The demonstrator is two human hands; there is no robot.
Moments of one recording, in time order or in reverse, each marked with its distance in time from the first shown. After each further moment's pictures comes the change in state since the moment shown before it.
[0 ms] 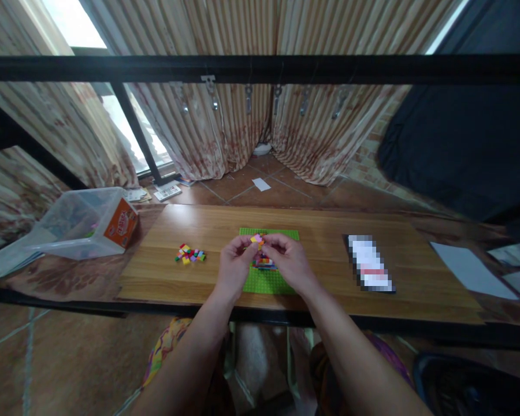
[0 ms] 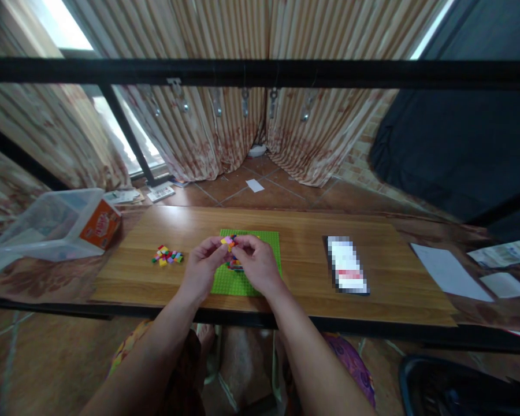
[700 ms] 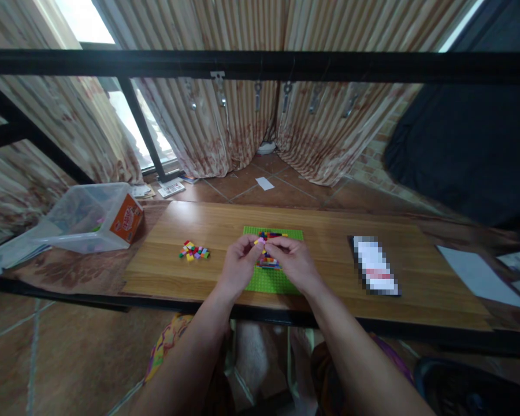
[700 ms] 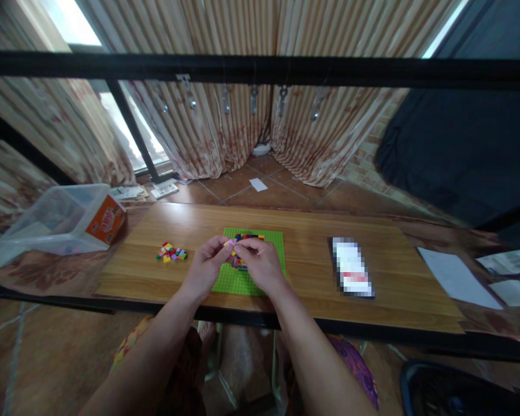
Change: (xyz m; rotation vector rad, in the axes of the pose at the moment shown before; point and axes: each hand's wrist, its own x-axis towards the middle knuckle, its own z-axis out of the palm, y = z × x) left_hand 0.002 0.000 -0.009 0.182 -0.087 0.049; right_hand 0.000 -0.004 0.001 -0.060 -0.022 -0.027
